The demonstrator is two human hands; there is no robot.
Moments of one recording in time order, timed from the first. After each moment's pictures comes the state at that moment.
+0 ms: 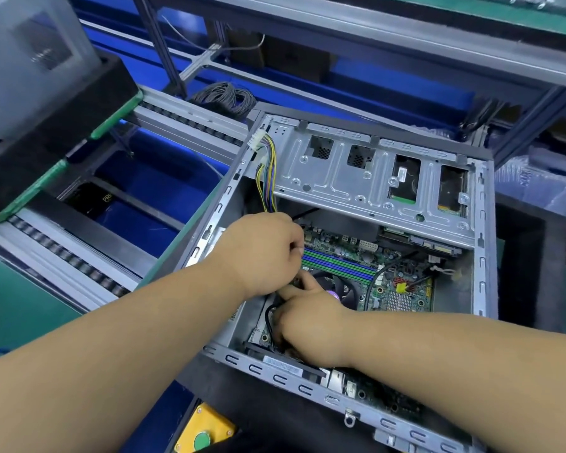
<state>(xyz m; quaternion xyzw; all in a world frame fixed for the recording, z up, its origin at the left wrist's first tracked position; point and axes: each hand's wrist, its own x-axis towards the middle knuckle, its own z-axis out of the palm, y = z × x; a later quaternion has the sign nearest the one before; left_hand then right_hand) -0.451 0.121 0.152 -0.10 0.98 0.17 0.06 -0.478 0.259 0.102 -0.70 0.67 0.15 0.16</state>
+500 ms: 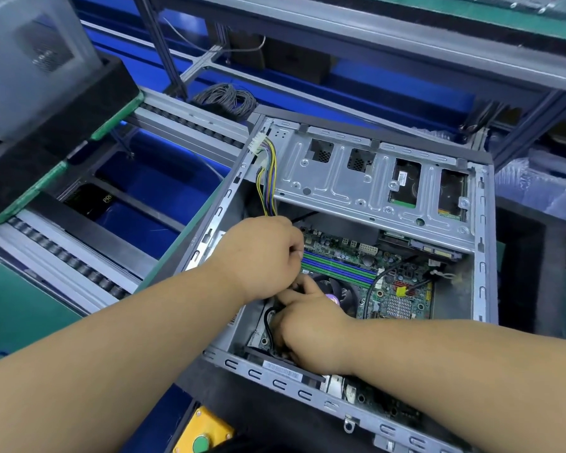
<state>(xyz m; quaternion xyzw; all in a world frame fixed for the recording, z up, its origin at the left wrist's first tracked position) -0.451 0.121 0.152 -0.10 0.98 0.16 0.05 -0.478 0.263 0.087 -0.71 0.68 0.08 0.14</state>
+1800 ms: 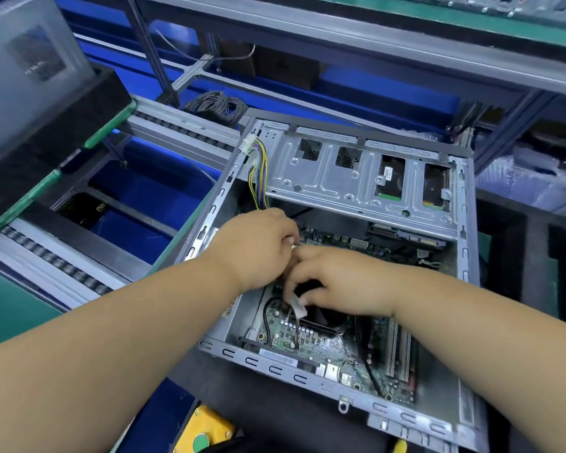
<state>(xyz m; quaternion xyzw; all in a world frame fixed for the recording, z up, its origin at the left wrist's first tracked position) -0.453 0.121 0.155 -0.09 0.98 0.16 0.06 -0.532 0.277 0.152 -0.58 0.72 -0.17 0.35</state>
